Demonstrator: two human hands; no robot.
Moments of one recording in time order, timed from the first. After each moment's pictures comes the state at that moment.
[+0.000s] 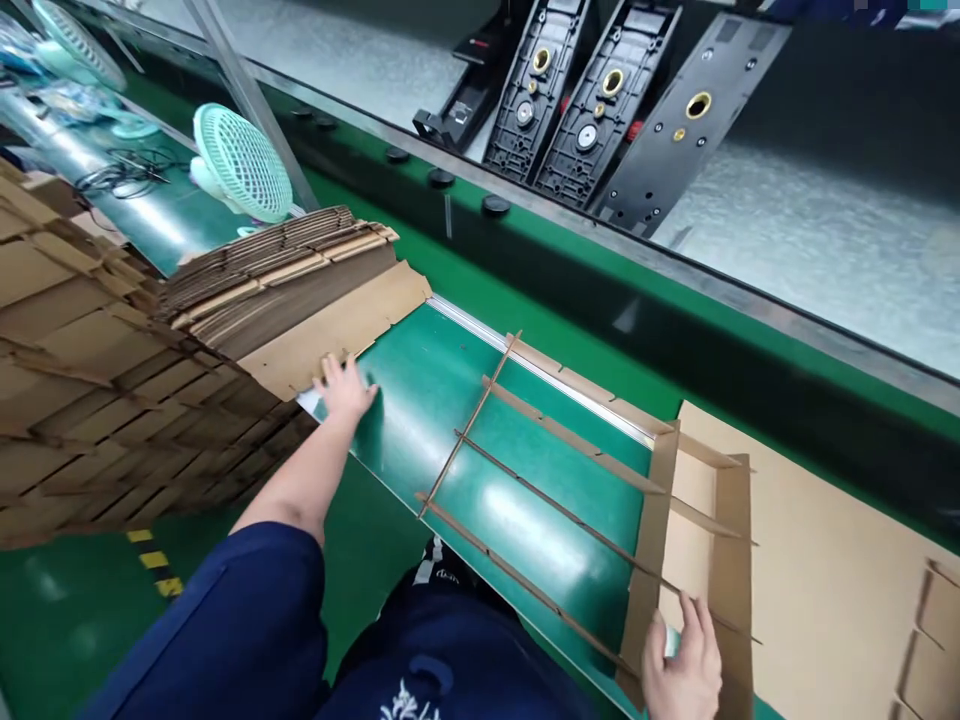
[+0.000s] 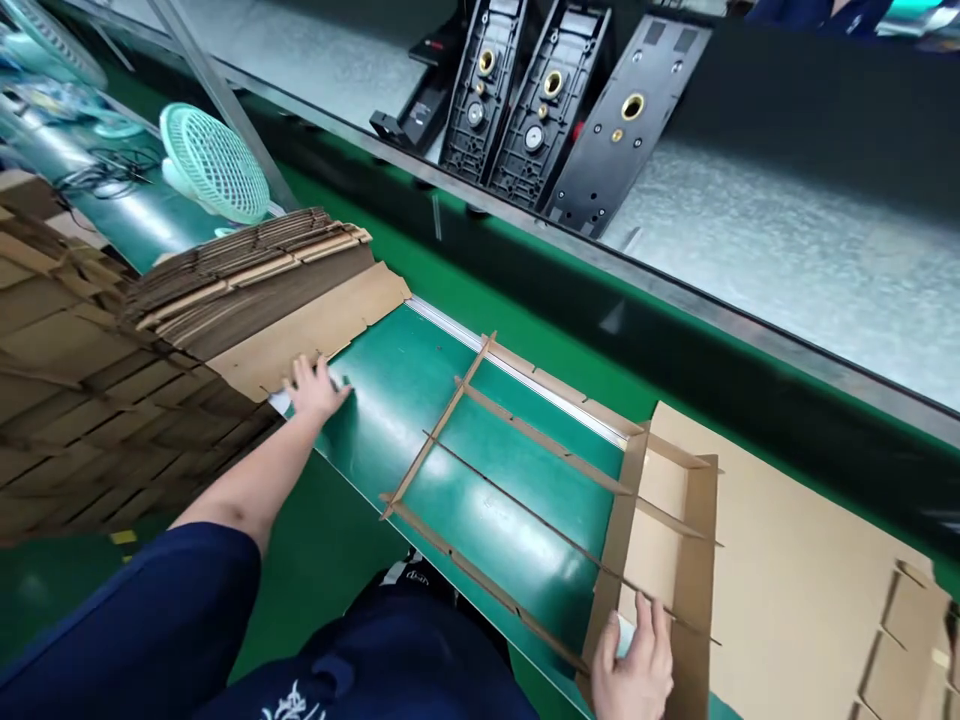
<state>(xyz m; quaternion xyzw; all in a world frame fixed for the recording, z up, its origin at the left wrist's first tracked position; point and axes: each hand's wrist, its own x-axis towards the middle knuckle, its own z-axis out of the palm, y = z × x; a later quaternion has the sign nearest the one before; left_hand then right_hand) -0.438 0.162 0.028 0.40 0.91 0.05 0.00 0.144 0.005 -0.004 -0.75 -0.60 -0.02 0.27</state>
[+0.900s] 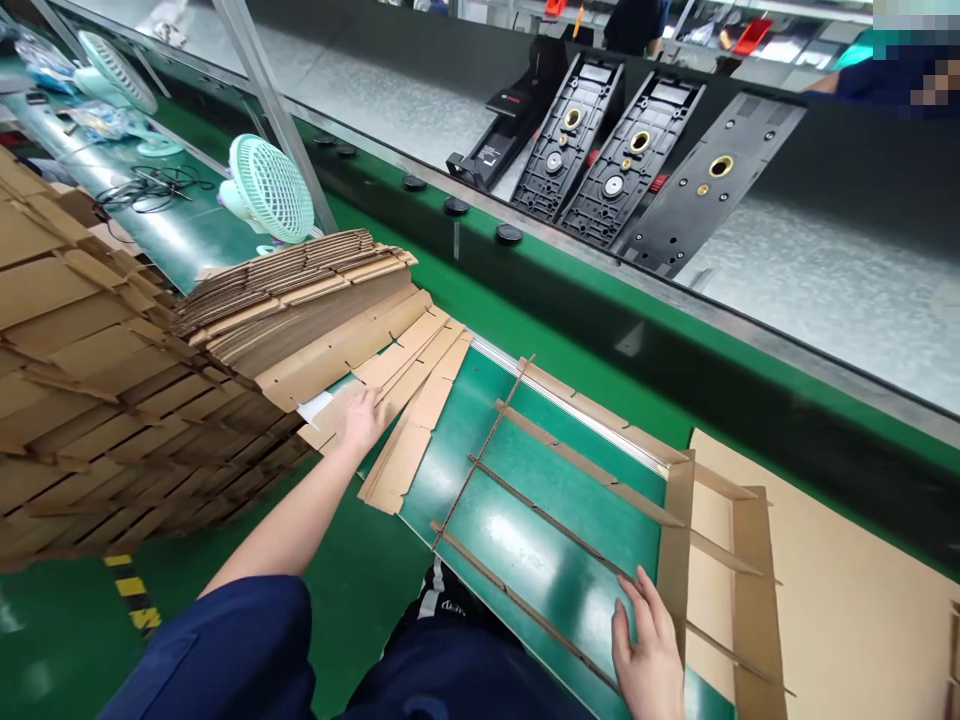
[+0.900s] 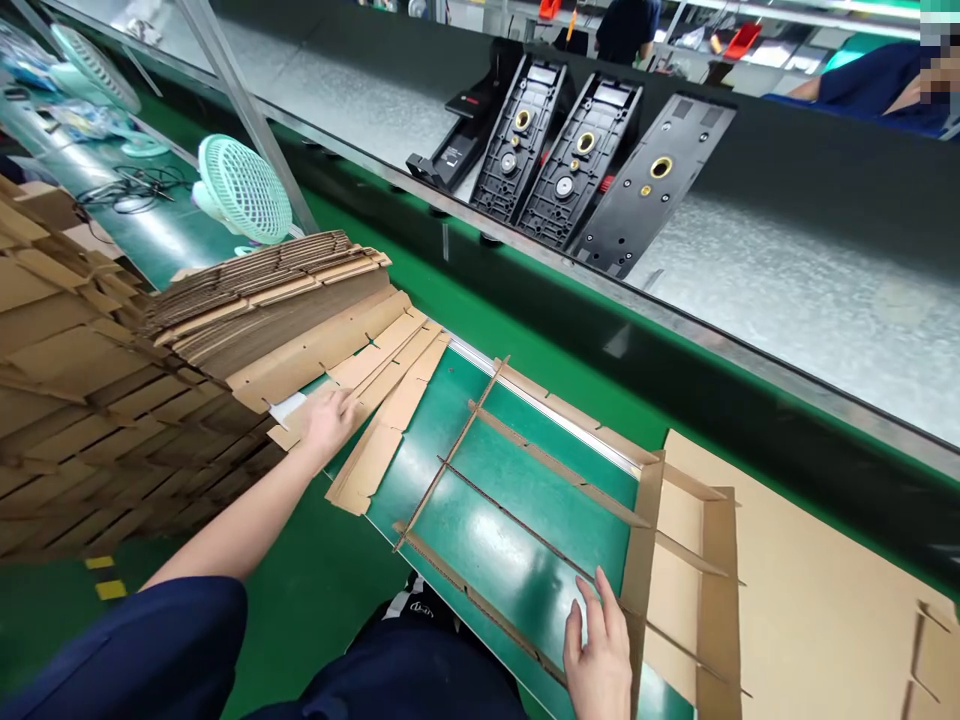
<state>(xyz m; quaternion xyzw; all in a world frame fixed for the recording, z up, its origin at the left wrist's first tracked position) -0.443 0.147 0.024 0.51 0.85 0.12 0.02 0.079 0.038 0.008 -0.62 -0.75 0.01 0.24</state>
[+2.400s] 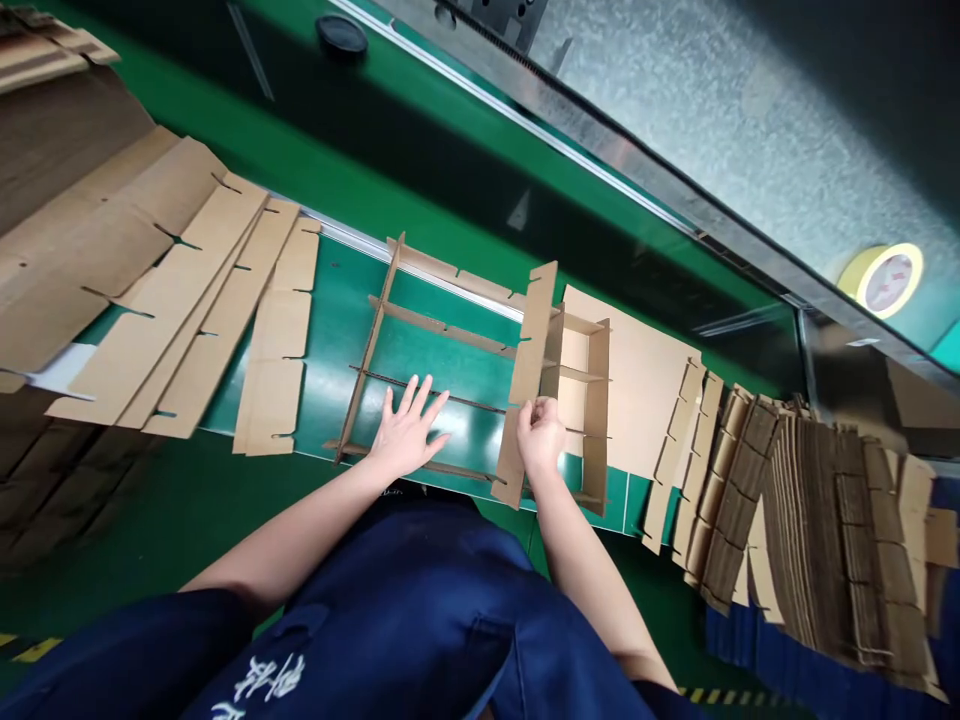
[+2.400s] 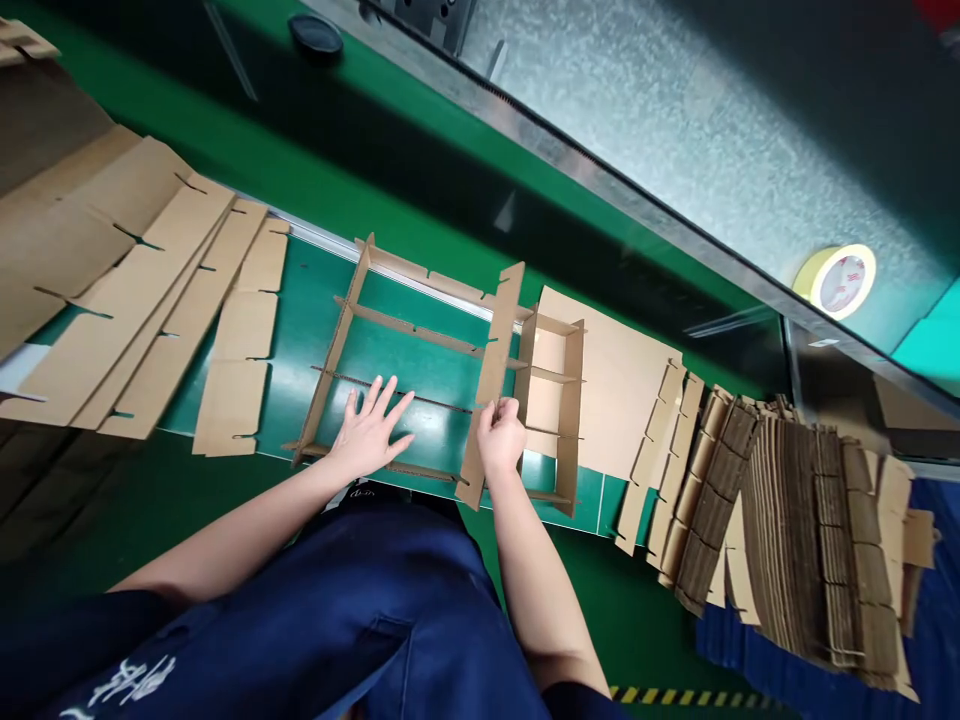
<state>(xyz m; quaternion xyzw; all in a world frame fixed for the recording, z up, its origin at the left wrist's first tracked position) -0.184 0.070 0.008 0.82 0.54 0.11 0.15 0.050 0.077 0.057 -0.81 -0.52 0.10 0.23</state>
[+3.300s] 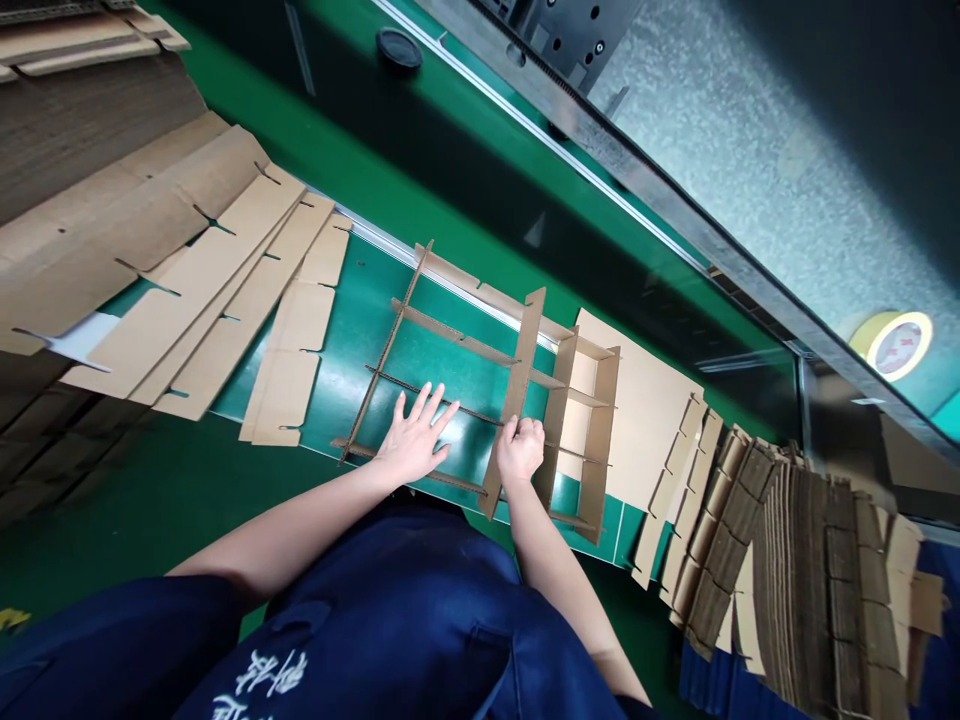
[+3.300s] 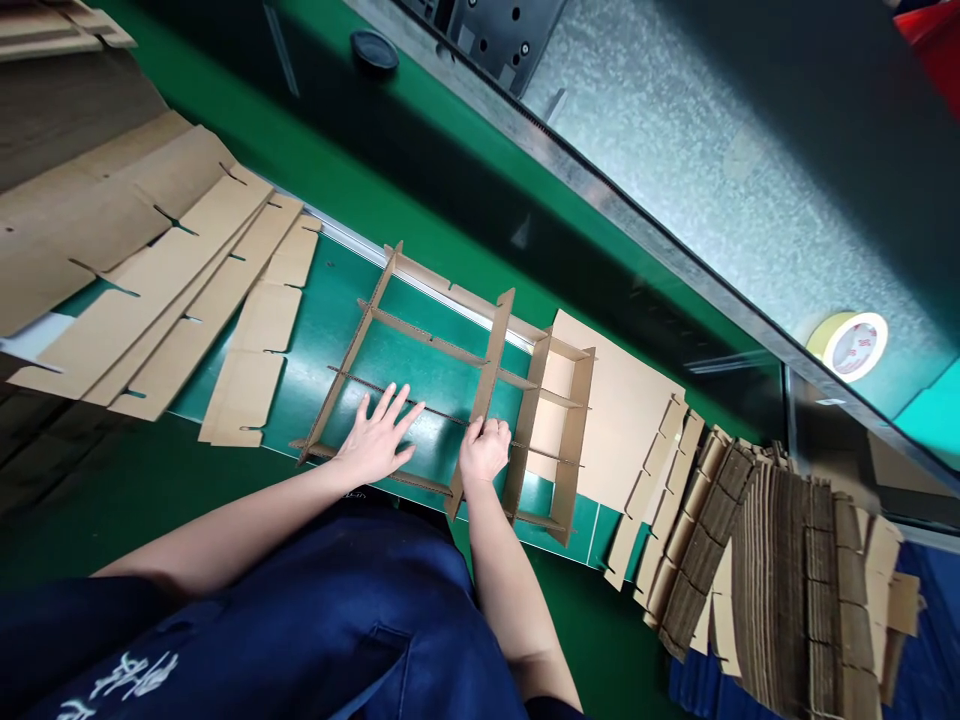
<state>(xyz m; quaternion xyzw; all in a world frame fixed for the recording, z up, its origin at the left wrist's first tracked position) -0.182 0.070 0.014 0.82 0.54 0.11 0.15 0.019 0.083 0.023 -0.83 -0.54 0.04 0.15</state>
